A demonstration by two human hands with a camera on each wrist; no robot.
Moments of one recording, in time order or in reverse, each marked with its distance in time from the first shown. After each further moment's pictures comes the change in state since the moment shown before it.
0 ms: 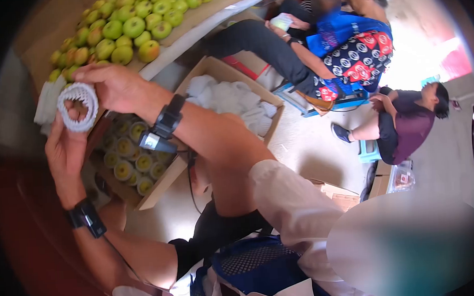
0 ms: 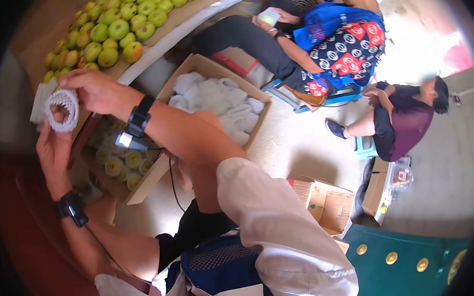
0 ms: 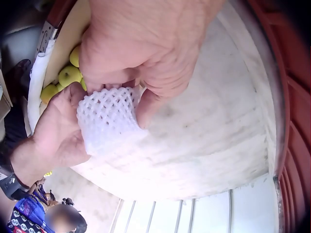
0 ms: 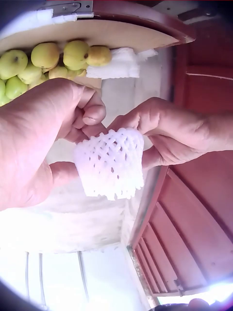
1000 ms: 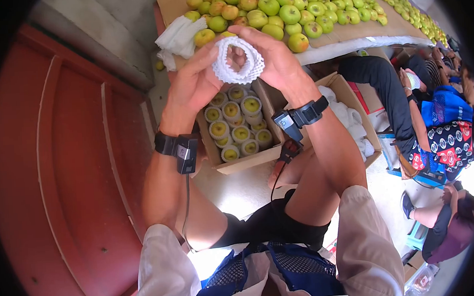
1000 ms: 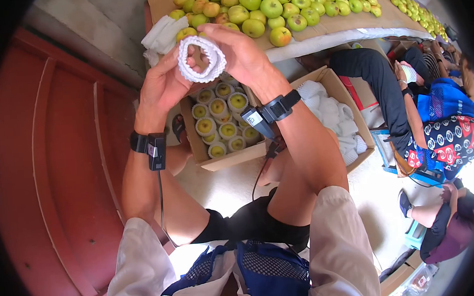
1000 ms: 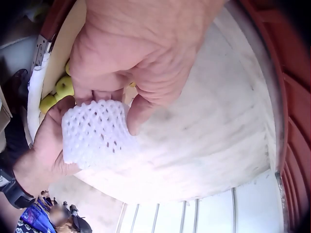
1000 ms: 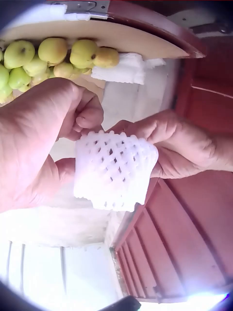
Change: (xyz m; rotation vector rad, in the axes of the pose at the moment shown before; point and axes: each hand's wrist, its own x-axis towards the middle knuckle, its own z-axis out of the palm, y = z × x) left_hand -0.008 0.005 0.029 0.168 0.090 -0.011; right_hand -0.002 0.003 -0.002 -0.194 -0.012 0.106
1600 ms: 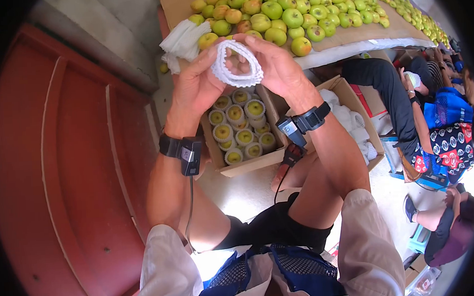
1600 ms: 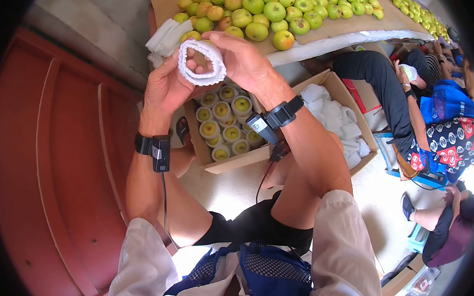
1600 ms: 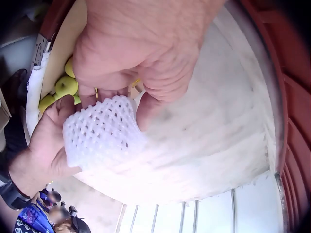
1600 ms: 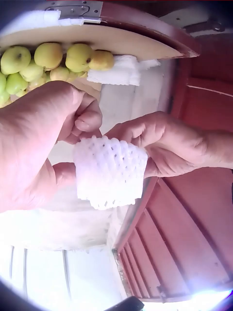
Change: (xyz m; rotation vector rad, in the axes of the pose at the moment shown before) left_hand 0.001 -0.001 -0.001 -0.090 0.072 0.056; right_hand -0.008 -0.003 0.014 0.065 0.001 0.034
